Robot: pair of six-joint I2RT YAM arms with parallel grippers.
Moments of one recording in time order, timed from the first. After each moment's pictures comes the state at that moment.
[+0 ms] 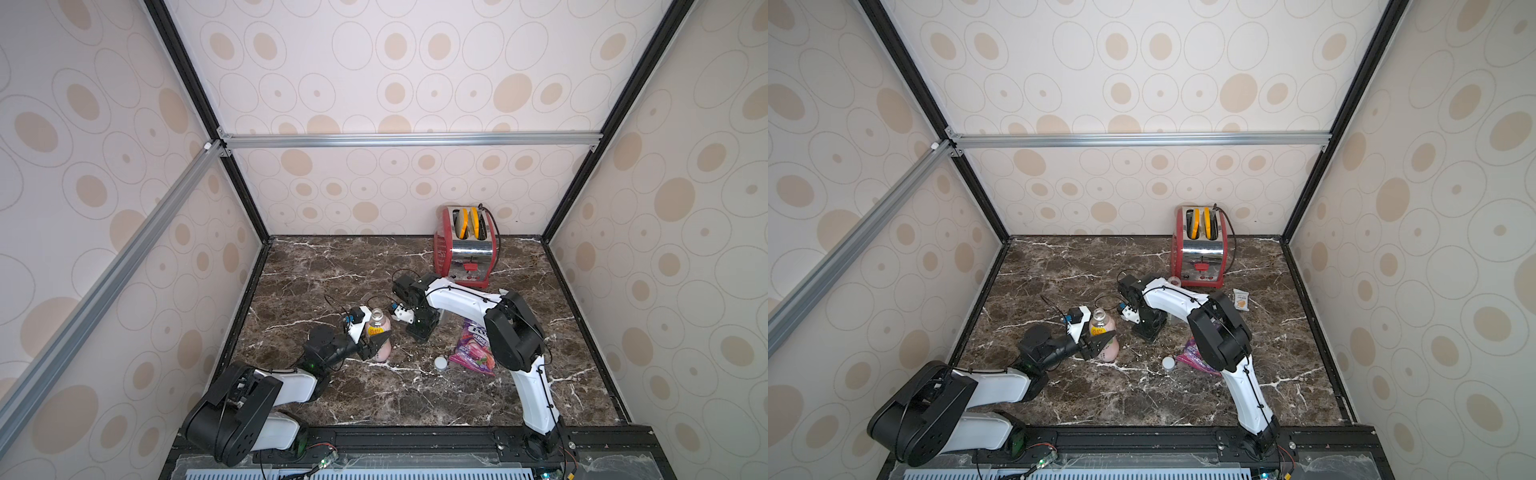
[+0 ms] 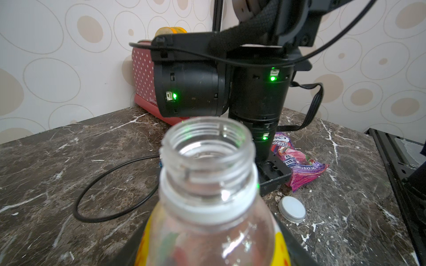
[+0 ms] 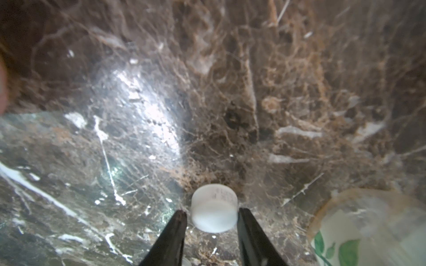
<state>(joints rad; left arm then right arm) -0.44 1.36 0.19 1.05 0.51 -0.04 0.85 2.16 1.68 -1.12 0.00 -0.26</state>
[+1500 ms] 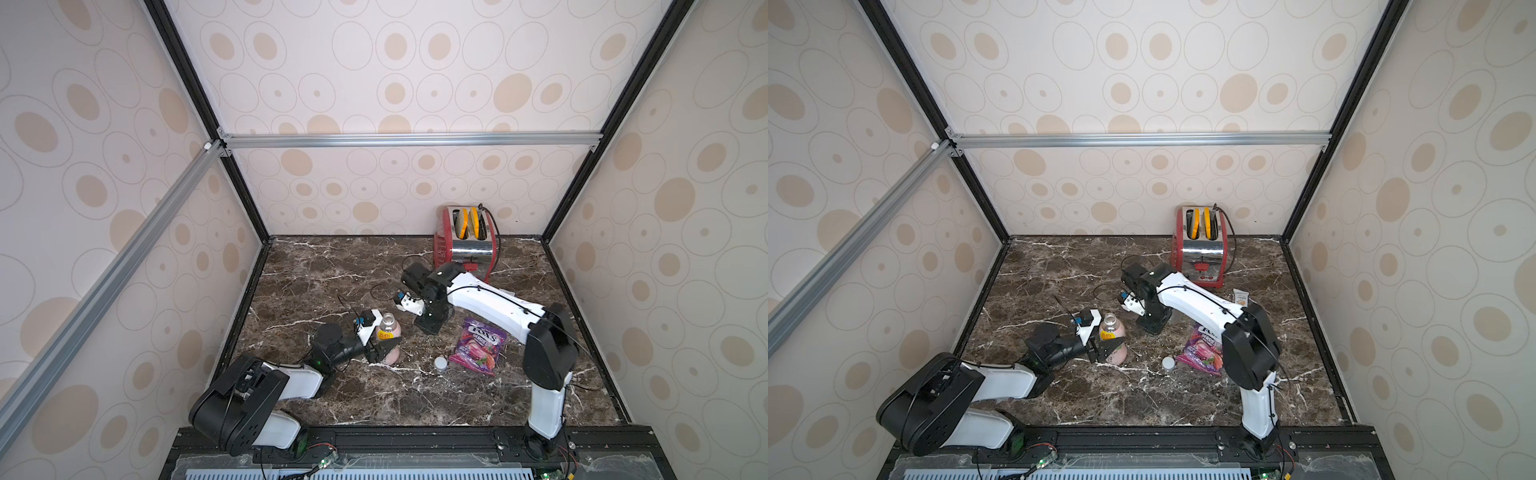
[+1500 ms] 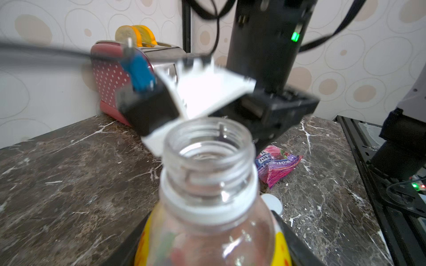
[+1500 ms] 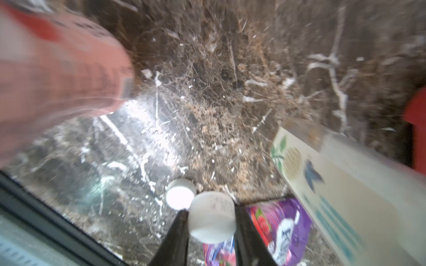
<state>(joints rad) -0.53 1.43 0.25 1.05 0.58 0.03 0.86 1.83 1.66 -1.25 0.04 -0.28</state>
